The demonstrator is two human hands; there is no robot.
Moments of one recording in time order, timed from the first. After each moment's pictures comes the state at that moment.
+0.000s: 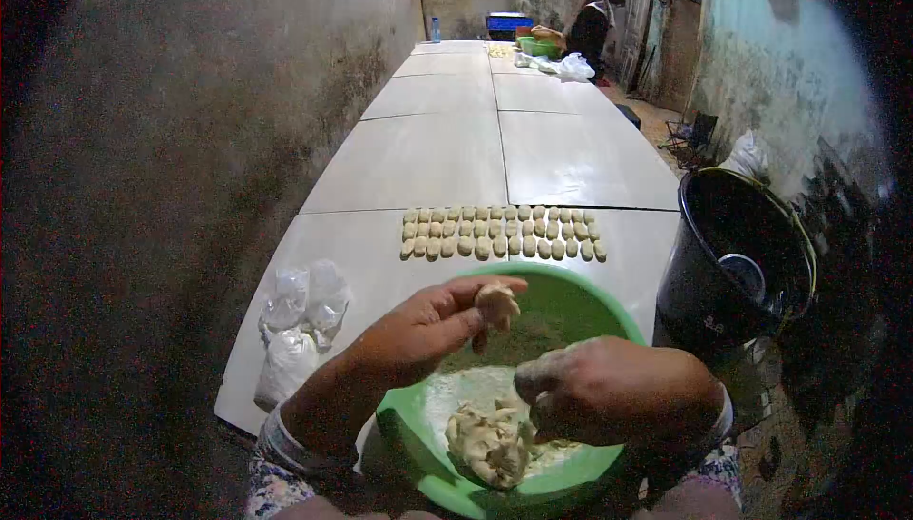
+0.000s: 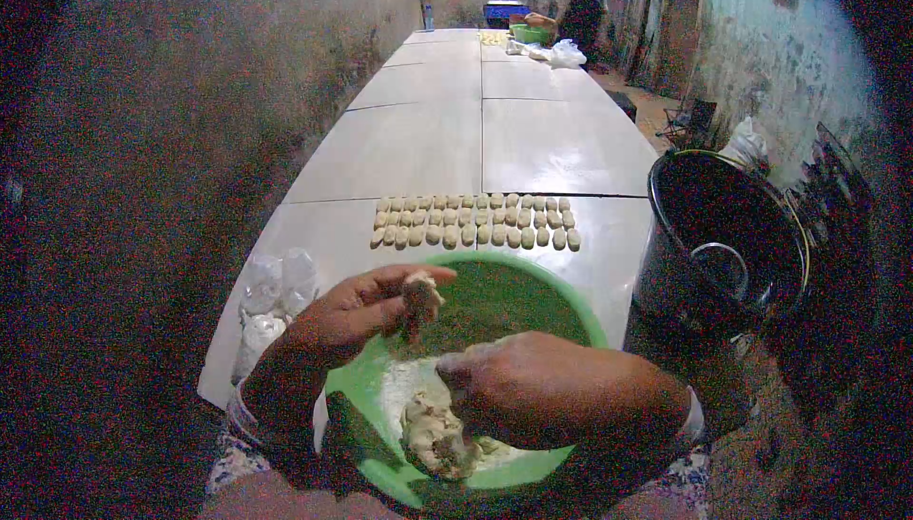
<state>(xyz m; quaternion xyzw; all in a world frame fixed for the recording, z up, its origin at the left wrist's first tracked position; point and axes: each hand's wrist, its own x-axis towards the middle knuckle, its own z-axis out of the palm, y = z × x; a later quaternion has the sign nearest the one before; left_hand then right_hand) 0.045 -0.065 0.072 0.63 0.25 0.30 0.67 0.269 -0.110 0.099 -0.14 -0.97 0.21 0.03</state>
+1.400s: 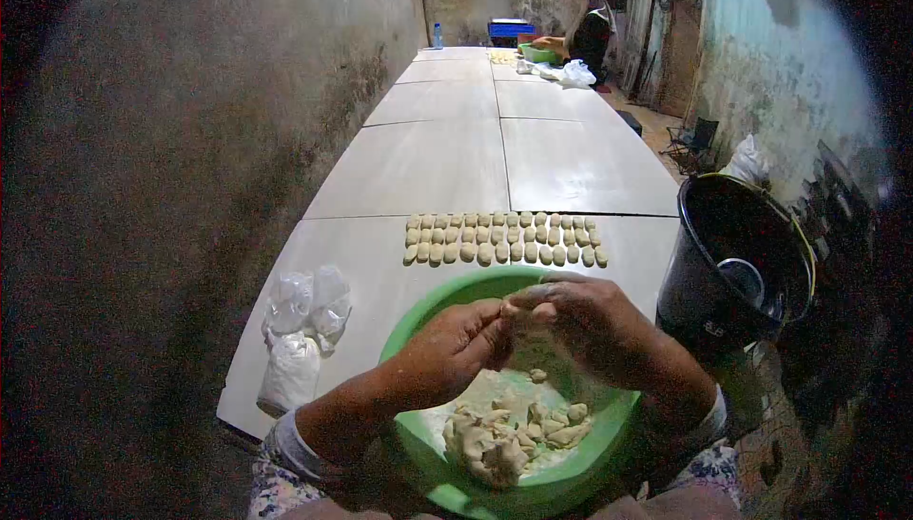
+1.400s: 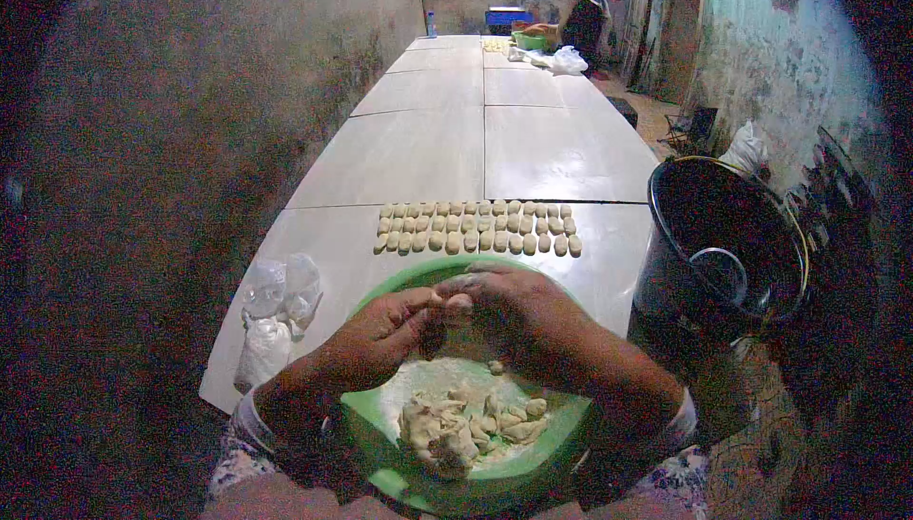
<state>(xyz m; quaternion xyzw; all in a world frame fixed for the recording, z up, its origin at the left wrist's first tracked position) 0.058 -0.070 0.056 0.74 0.29 0.24 0.55 0.266 -0.084 0.087 -0.33 -0.87 0.21 0.30</state>
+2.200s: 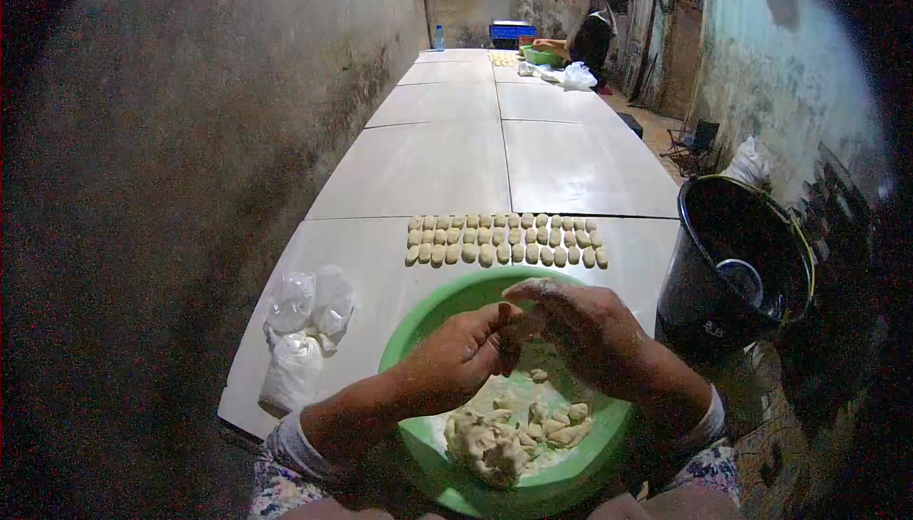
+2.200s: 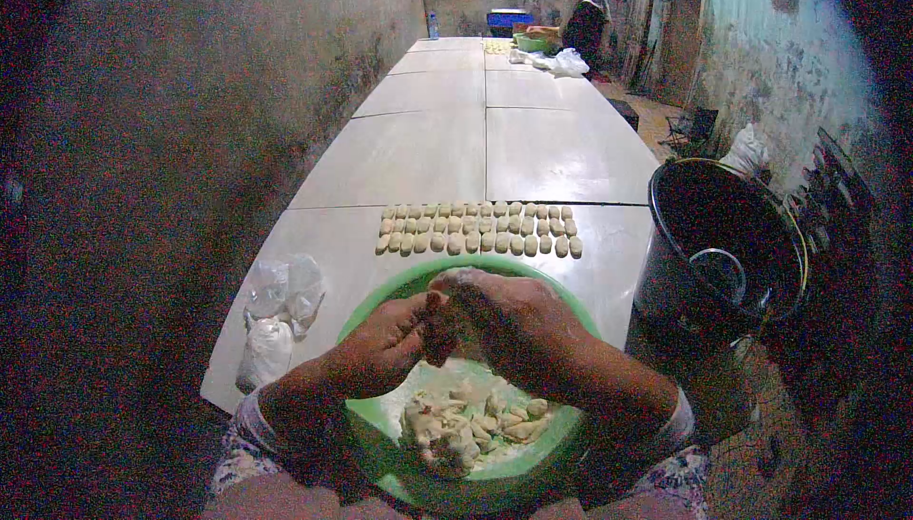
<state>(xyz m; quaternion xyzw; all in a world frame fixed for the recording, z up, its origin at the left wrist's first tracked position) 0.061 -0.075 0.047 0.75 0.25 0.31 0.53 0.257 -0.090 0.080 -0.31 -0.78 0.40 0.36</state>
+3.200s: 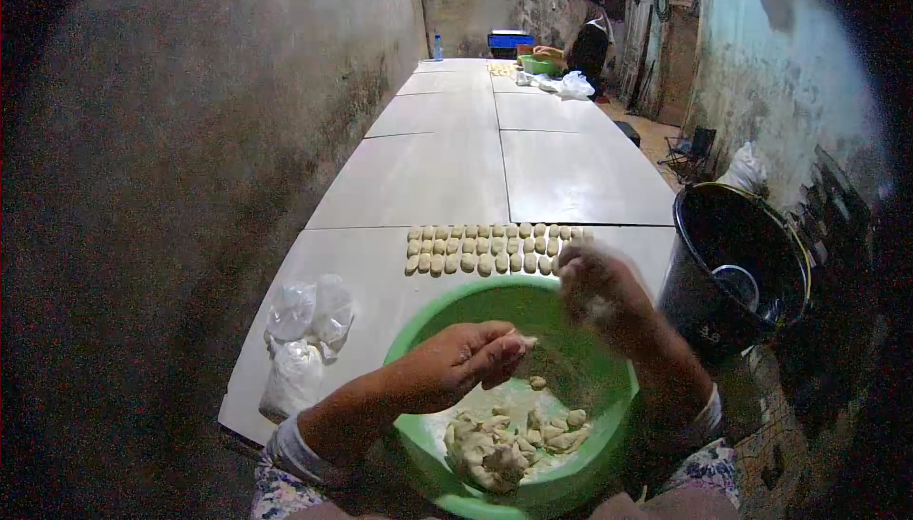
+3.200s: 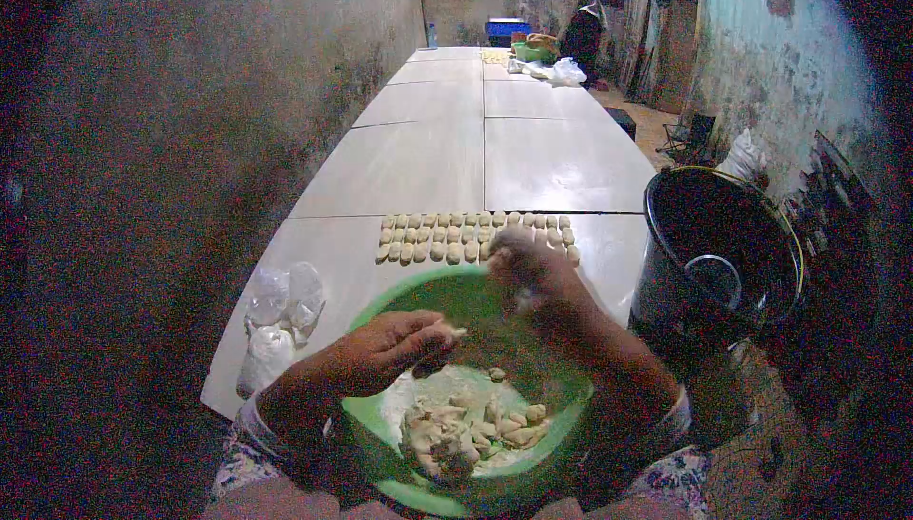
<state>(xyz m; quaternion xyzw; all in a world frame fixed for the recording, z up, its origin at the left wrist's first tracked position) 0.056 -0.074 0.060 0.74 0.24 0.24 0.59 0.277 -0.059 0.069 -0.41 -0.68 0.37 0.48</state>
